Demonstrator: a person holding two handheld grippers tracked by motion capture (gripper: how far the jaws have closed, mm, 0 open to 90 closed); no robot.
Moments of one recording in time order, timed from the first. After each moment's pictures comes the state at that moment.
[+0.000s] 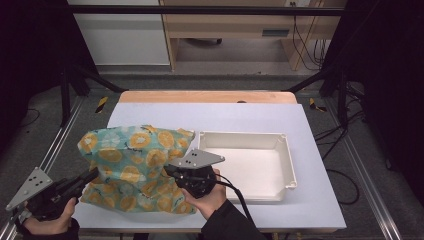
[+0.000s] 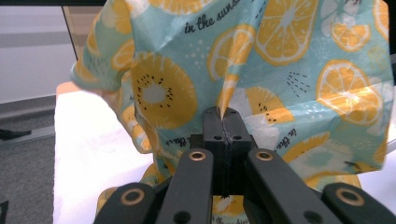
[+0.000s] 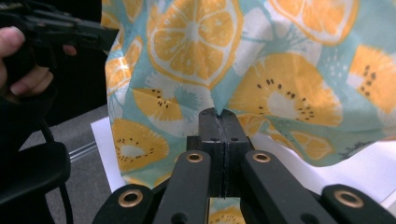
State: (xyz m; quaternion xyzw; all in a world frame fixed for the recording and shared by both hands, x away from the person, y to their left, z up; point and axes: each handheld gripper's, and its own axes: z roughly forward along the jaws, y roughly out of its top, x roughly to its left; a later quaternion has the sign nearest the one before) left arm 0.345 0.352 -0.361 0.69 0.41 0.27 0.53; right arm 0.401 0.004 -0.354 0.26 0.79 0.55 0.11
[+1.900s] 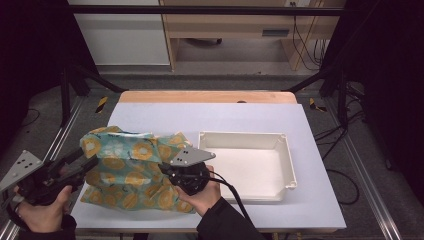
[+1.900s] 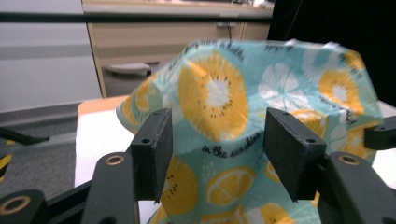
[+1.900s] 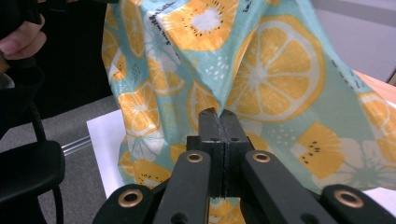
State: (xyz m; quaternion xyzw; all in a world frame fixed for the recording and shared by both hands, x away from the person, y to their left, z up) left arm 0.363 0.347 -0.323 0.67 0.44 0.30 0.53; right arm 0.407 0.018 -0.349 0.25 0.80 0.54 0.12
